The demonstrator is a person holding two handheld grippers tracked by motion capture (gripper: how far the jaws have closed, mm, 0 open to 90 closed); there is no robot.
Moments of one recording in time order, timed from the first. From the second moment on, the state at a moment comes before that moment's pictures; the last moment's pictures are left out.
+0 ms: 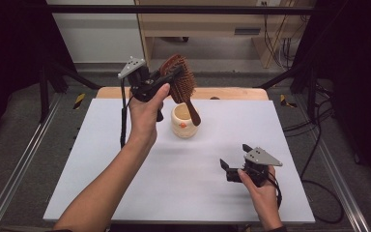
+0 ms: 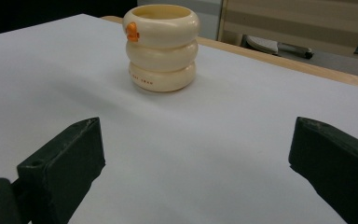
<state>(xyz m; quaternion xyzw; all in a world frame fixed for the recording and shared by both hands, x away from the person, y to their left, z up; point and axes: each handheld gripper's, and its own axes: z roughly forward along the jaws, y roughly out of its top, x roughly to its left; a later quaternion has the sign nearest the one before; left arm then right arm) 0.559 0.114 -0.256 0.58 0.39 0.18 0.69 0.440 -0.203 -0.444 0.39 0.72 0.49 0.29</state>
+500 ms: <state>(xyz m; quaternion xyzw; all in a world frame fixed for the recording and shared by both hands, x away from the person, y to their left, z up) 0.569 0.103 -0.255 0.58 0.38 0.20 0.69 0.440 -0.204 -0.443 0.39 0.72 0.50 0.29</state>
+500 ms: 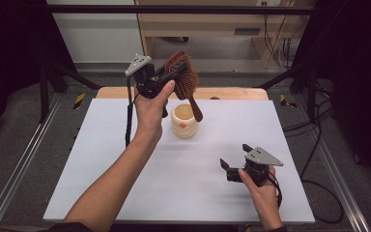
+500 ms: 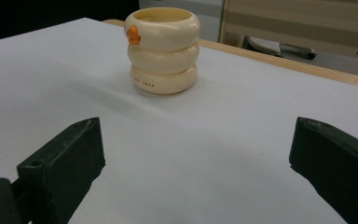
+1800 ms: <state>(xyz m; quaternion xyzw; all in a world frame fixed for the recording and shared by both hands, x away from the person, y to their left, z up) 0.588 0.115 -0.257 0.58 0.39 0.25 0.67 0.438 -0.204 -0.442 0.39 0.71 0.51 0.29</state>
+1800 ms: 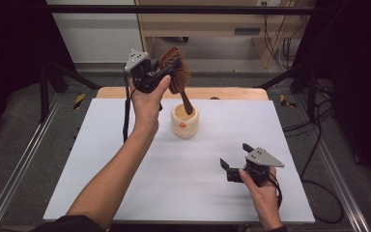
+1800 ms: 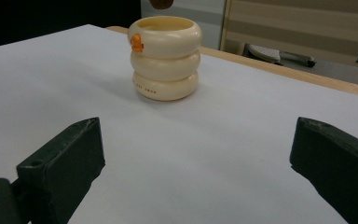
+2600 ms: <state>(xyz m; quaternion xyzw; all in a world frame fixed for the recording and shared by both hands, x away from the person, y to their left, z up) 0.590 0.119 -0.259 0.58 0.39 0.26 0.67 0.438 -0.204 -0.442 0.38 0.71 0.51 0.29</state>
